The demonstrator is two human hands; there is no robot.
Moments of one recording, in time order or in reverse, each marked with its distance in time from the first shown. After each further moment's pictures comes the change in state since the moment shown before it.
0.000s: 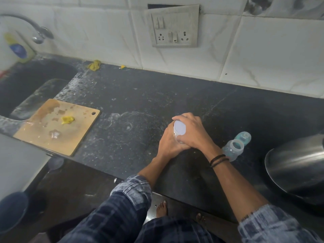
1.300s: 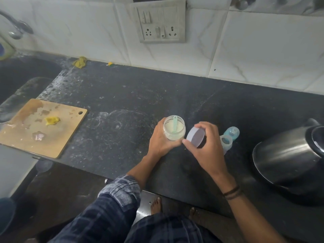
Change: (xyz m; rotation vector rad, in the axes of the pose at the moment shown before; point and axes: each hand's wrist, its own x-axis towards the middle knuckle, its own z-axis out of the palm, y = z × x) left_hand -0.005 0.012 -0.004 -0.076 0.018 -0.030; right_hand -0.086 0.047 0.003 0.332 0.569 -0.087
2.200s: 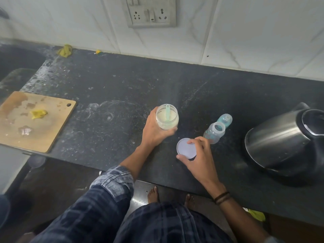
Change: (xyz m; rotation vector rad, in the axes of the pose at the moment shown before) left_hand 0.001 0.000 0.002 -0.027 0.043 0.003; right_hand -0.072 0.046 0.015 -0.169 -0.194 0.202
